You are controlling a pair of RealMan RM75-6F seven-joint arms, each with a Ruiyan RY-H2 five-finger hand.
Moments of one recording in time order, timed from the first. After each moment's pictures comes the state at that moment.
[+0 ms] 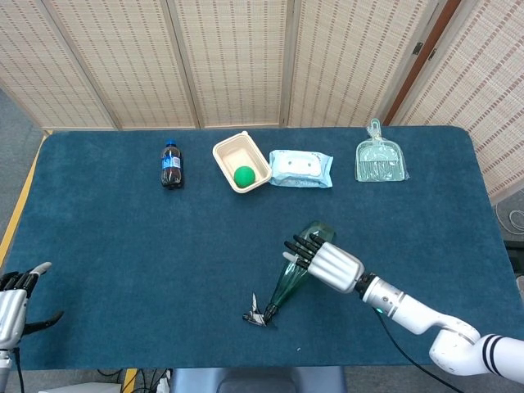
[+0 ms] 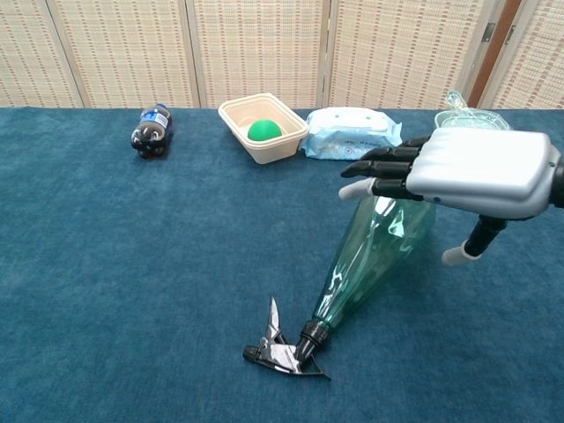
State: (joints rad) left arm -0.04 -1.13 -0.02 -1.62 1.42 1.47 0.10; right arm 0.67 -1.31 0.04 -1.49 -1.82 0.92 -0.39
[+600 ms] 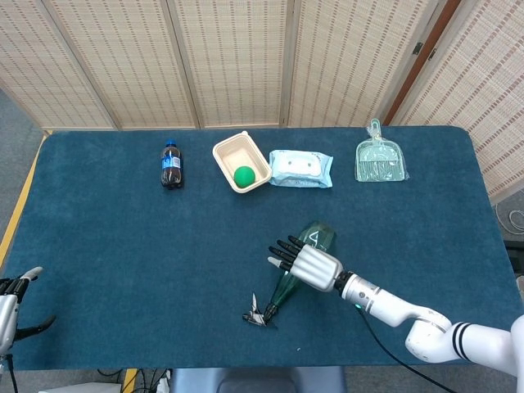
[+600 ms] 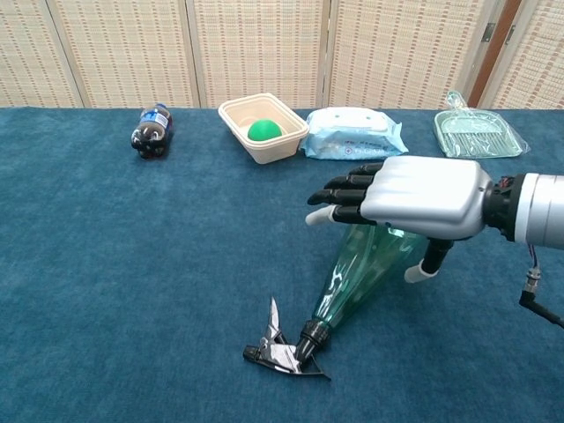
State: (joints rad) left arm -0.02 -1.12 -0.02 -1.59 1.41 1.48 0.06; right arm 0.76 -1.43 0.02 -1.40 -1.77 0.84 -0.38
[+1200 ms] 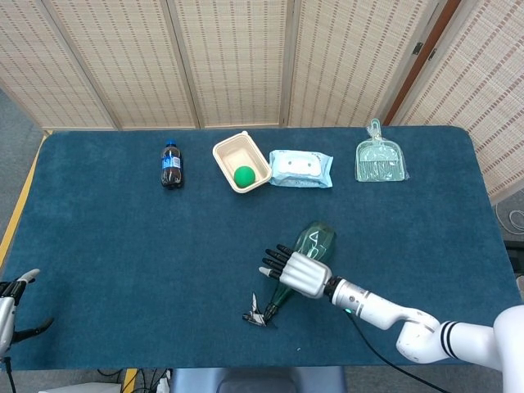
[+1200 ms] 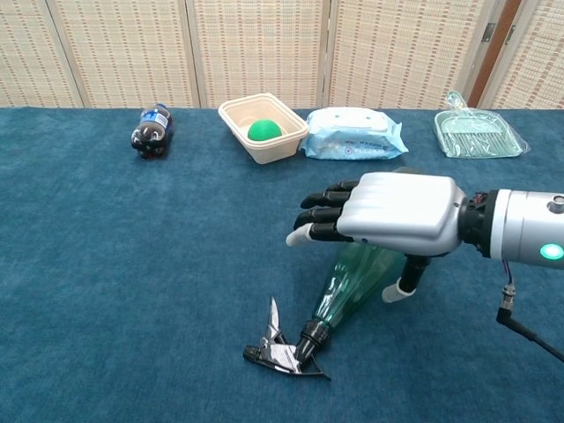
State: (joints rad) left arm -0.01 -1.12 -0.02 -1.58 1.41 1.49 0.04; right arm 0.80 -1.48 -0.02 -1.39 -1.76 0.85 -0.32
